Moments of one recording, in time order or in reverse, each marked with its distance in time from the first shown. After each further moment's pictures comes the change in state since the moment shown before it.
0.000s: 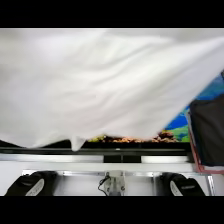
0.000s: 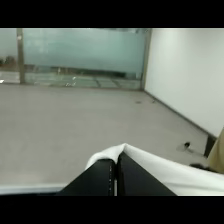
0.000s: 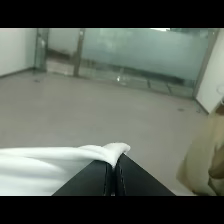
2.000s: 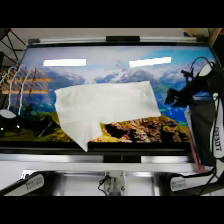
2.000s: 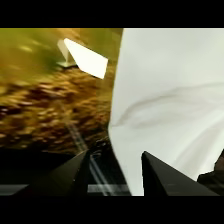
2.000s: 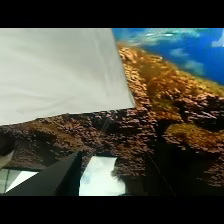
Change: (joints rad) left arm 0.435 -0.418 -1.345 -0.541 -0.080 0.170; right arm -0.257 -0.947 -0.087 0.249 0.731 0.175
